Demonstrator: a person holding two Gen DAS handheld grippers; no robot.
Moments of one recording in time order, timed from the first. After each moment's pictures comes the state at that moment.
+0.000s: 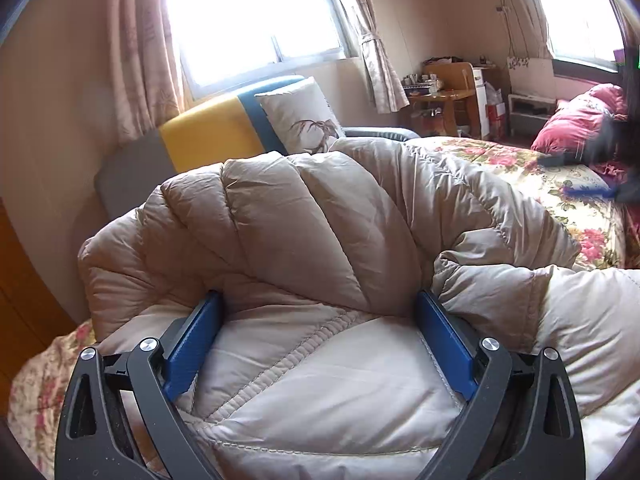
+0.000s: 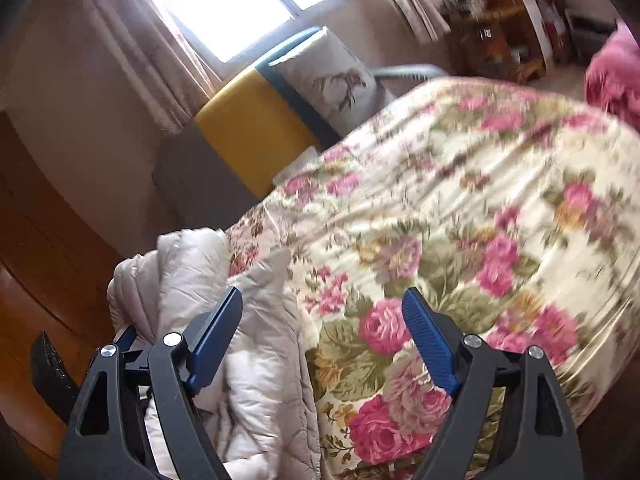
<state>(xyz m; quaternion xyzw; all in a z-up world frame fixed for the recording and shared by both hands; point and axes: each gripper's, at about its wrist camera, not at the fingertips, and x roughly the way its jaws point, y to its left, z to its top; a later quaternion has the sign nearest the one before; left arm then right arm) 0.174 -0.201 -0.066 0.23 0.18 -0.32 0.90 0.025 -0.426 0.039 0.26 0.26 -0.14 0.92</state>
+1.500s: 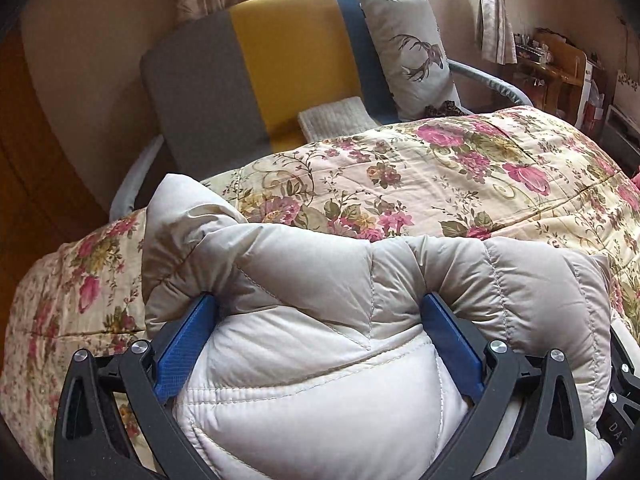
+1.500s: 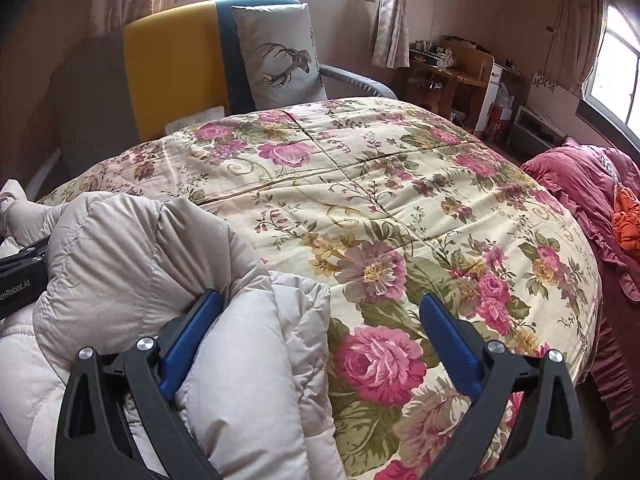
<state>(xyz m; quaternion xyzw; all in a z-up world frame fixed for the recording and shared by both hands) 0.327 -0.224 -0.093 0.17 0.37 -0.17 0.90 0.138 -0.393 -0.044 0.11 0.39 -0.33 0.85</state>
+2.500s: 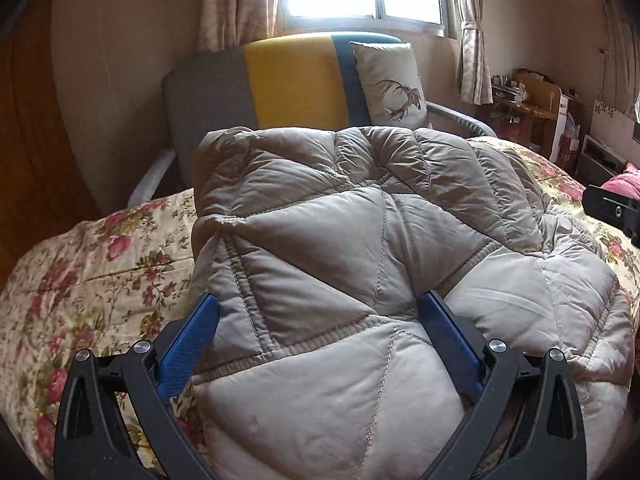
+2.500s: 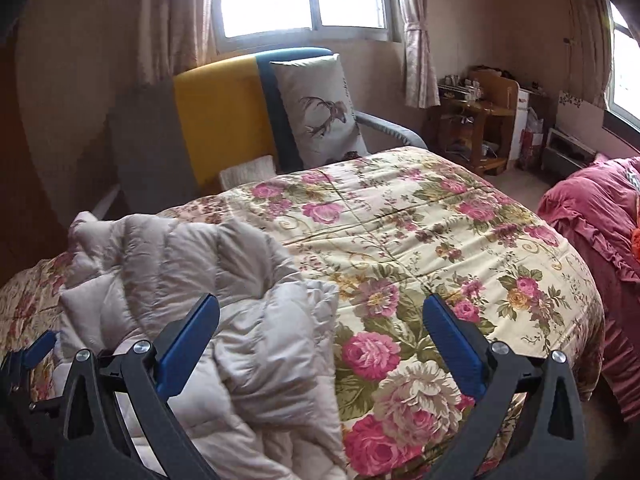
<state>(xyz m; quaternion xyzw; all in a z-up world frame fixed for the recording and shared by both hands) 0.196 -0.153 -0.076 0.13 0.29 -0.20 0.93 0.073 -0.354 0.035 0.10 0.31 -0.23 0.92</state>
